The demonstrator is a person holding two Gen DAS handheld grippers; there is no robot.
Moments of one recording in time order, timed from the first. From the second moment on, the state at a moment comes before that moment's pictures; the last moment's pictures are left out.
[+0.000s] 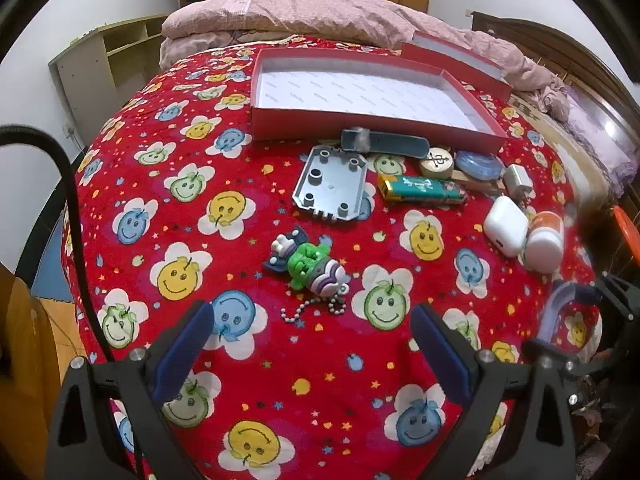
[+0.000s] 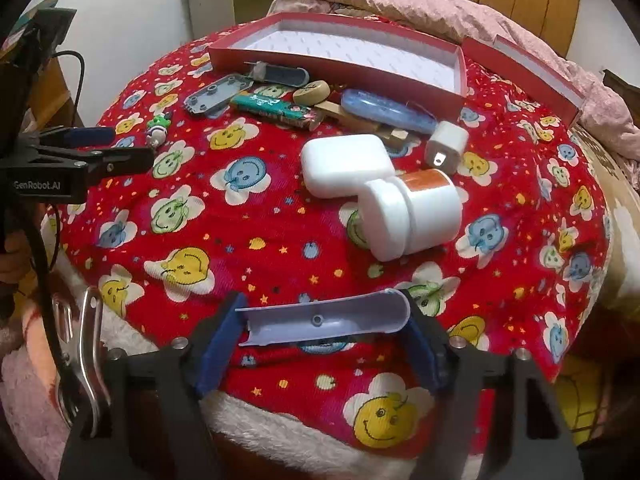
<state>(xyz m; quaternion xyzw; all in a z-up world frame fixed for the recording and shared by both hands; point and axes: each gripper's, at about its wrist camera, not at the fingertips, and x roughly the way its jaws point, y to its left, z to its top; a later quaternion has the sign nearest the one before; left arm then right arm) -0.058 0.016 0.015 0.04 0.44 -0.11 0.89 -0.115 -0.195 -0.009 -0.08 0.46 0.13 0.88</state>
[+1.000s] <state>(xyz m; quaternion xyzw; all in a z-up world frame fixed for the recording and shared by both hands) -0.038 0.011 0.009 0.06 0.43 -0.11 0.89 -0.102 -0.202 -0.002 -0.03 0.44 0.14 0.89</state>
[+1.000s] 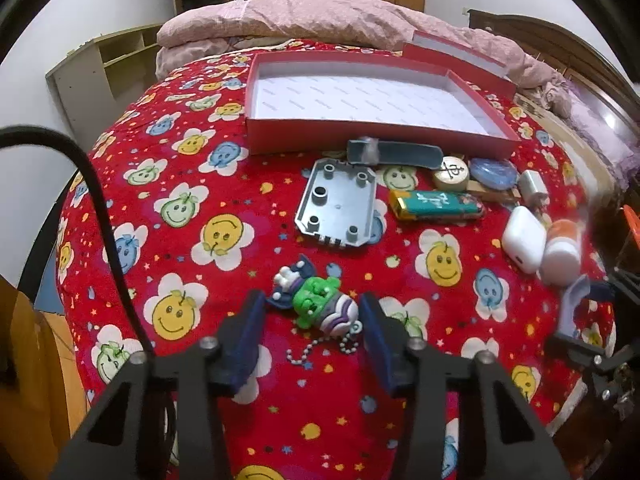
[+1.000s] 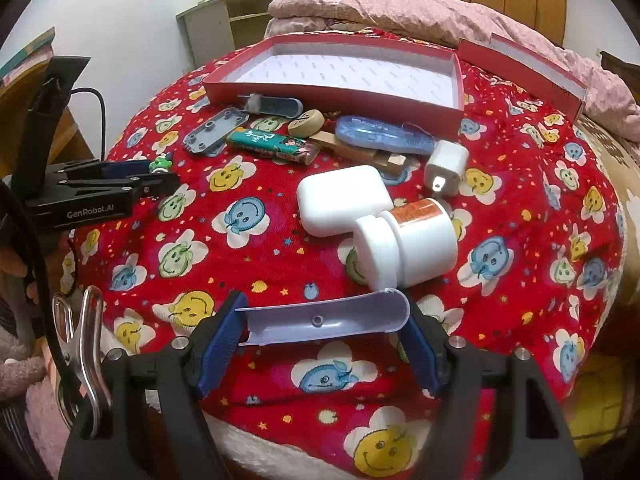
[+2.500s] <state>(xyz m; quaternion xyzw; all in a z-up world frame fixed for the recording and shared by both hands) -0.007 0.007 0.094 0.02 0.36 -0.14 0.92 -0.038 -0.197 0.074 0.00 0.38 0.14 0.92</state>
